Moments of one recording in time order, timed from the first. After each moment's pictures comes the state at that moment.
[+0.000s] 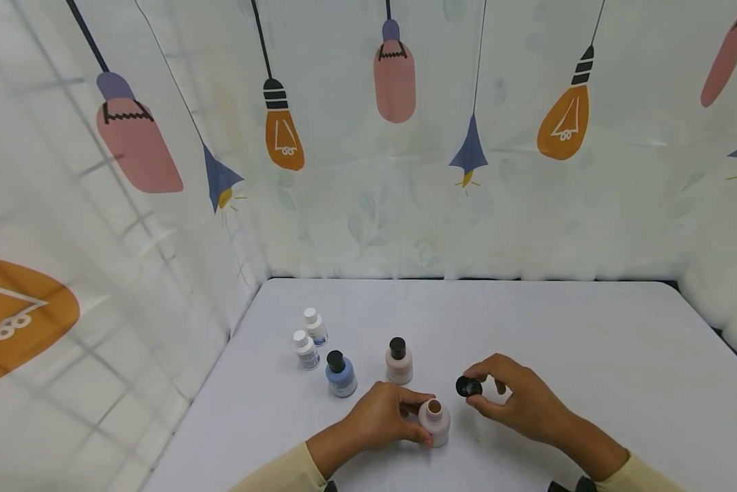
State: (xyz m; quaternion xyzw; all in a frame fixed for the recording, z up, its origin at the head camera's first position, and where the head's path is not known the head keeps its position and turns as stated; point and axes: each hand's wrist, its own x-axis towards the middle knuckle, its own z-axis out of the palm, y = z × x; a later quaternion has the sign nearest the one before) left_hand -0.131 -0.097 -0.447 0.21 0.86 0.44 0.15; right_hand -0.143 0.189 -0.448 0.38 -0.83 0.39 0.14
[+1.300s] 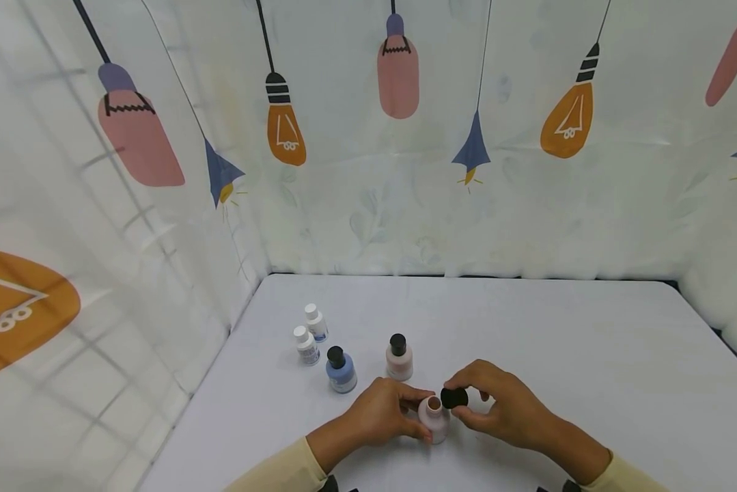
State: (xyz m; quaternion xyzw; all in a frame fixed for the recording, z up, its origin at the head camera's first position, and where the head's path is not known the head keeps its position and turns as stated) left_hand -0.132 -0.097 -0.447 0.22 0.87 0.42 0.15; right_hand -0.137 0.167 -0.444 0.43 -0.80 0.40 0.12
